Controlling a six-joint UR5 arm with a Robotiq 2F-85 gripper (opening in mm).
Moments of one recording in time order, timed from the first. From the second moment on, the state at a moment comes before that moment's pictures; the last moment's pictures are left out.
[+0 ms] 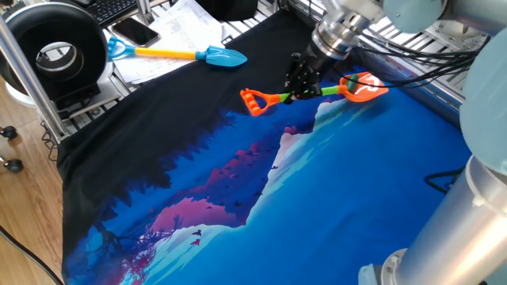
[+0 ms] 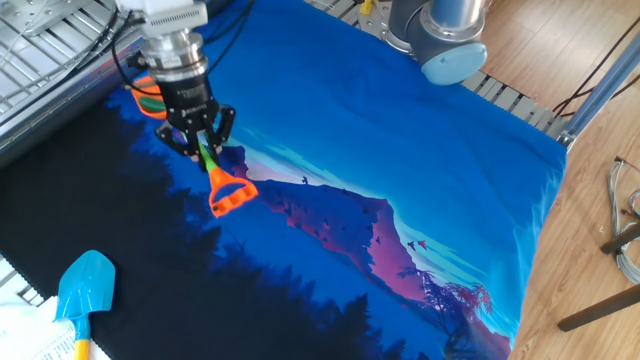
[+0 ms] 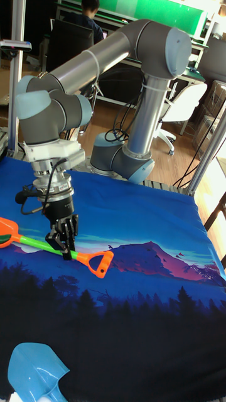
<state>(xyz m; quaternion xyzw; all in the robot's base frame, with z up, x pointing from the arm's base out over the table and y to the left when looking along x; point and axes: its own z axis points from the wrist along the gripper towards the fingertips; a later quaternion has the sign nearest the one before) 0.555 -0.069 0.049 -0.56 0.80 0.09 0.22</state>
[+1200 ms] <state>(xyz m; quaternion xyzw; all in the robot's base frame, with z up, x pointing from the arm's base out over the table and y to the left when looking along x) 0.554 -0.082 0.015 -0.63 0.76 0.05 0.17</state>
